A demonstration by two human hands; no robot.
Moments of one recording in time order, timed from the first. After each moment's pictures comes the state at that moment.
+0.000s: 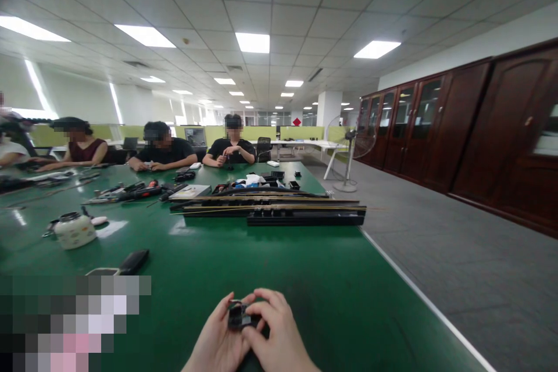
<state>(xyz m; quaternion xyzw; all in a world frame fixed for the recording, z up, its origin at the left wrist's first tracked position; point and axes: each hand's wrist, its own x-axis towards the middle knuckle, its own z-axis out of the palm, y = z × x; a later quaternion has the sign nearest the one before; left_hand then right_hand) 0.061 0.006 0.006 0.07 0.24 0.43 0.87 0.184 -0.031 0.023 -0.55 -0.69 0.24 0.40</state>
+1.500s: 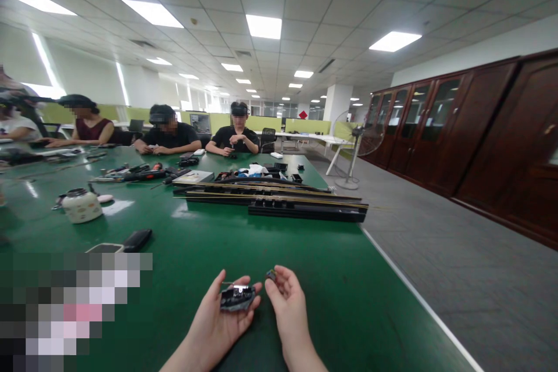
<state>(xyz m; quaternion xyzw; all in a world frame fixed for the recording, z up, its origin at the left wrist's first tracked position) 0.060 0.004 0.012 0.10 0.30 0.43 0.85 0.194 -0.013 0.005 -0.50 -0.35 0.44 0.66</state>
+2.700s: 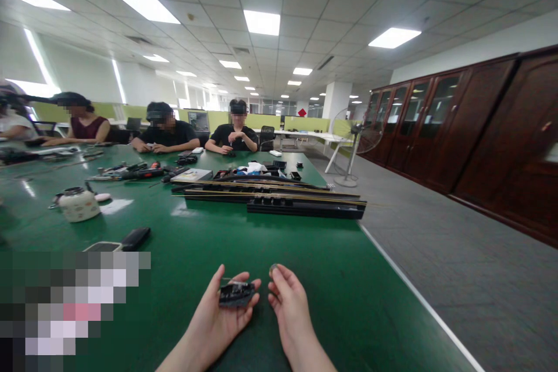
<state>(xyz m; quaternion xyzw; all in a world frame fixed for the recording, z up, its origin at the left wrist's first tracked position) 0.061 0.001 0.015 0.11 0.31 0.43 0.84 0.195 -0.014 0.009 -0.45 -0.17 0.56 0.67</state>
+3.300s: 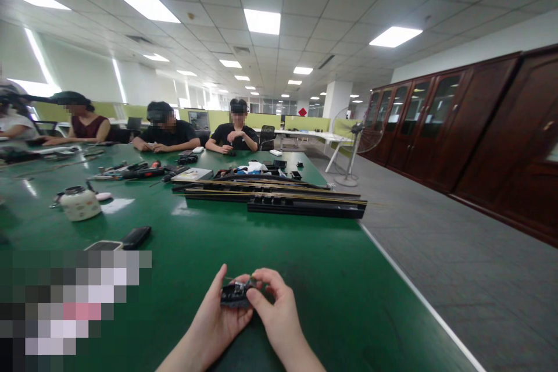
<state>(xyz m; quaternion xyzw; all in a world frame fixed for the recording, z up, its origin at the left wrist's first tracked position) 0.065 0.000 0.016 0.11 0.31 0.44 0.84 0.188 -0.019 0.003 -0.48 -0.53 0.39 0.58</state>
